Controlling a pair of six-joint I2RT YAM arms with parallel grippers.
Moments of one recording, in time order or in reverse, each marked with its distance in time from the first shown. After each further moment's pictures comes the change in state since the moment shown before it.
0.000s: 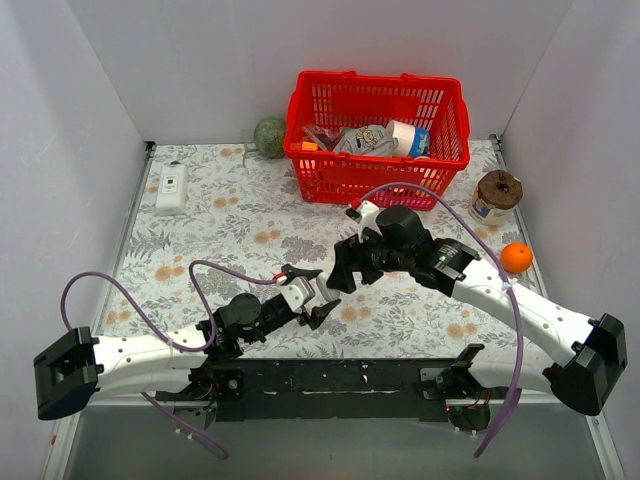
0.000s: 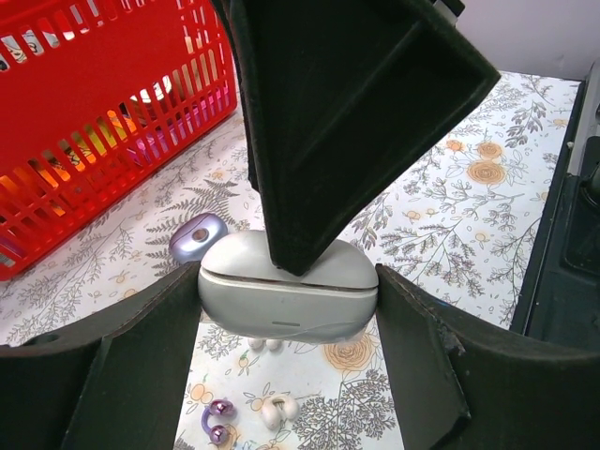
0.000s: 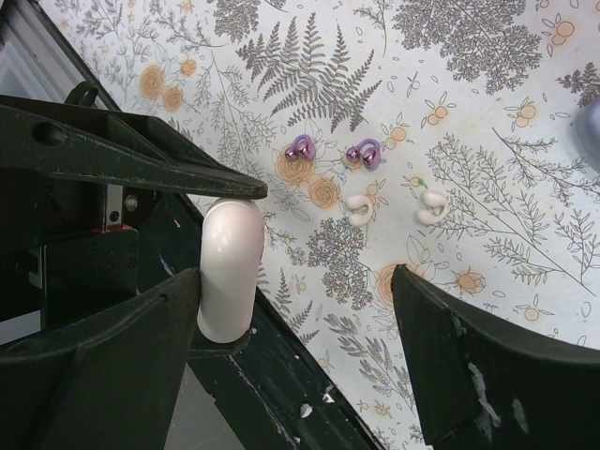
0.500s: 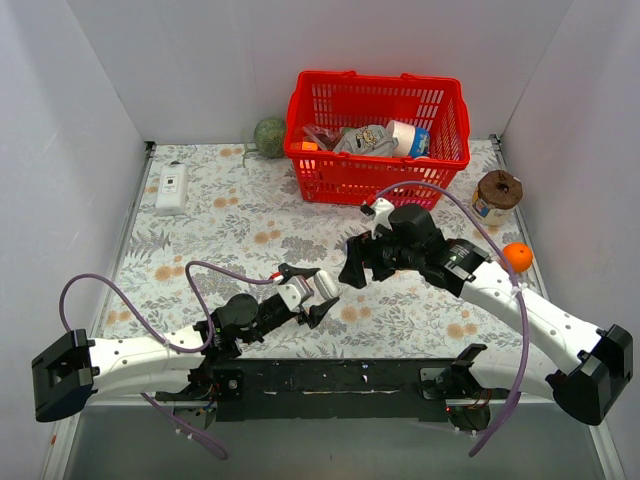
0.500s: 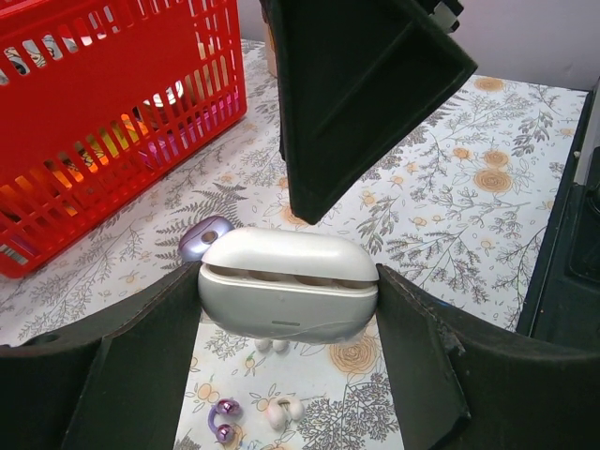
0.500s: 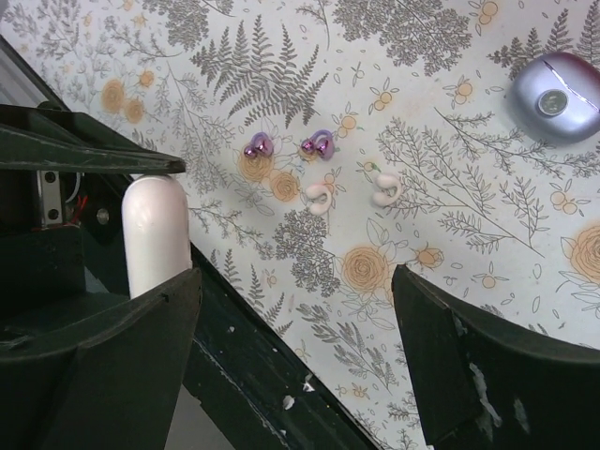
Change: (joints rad) left arm -0.003 -0.032 0.000 -0.018 -0.024 0.000; right arm -0.059 -0.046 -0.019 -0.045 0.037 0.000
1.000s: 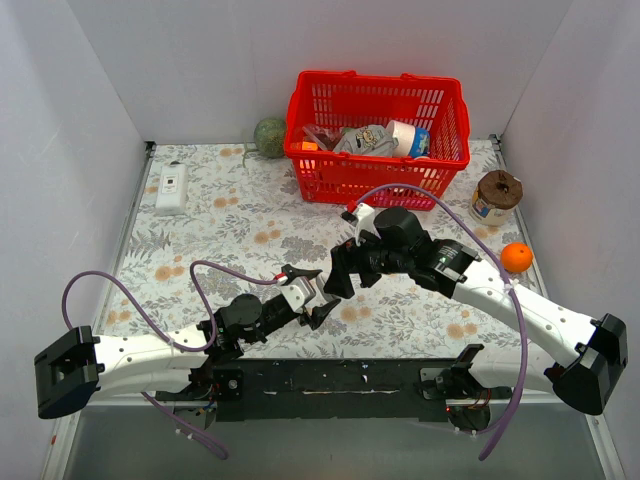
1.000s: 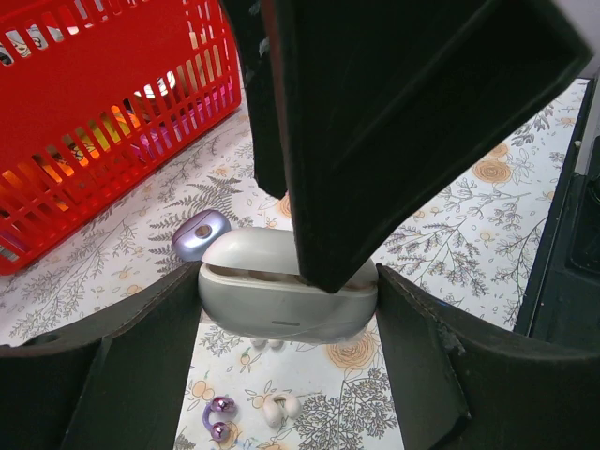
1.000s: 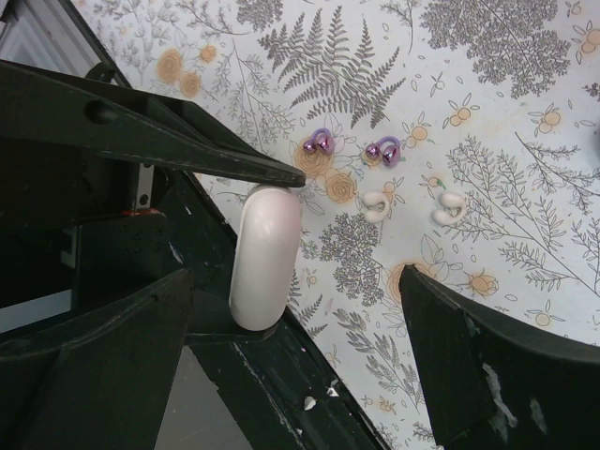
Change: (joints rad) left arm -0.006 0.032 0.000 0.014 0.000 0.000; right arm 0.086 0.023 0.039 0.030 -0.056 -0.018
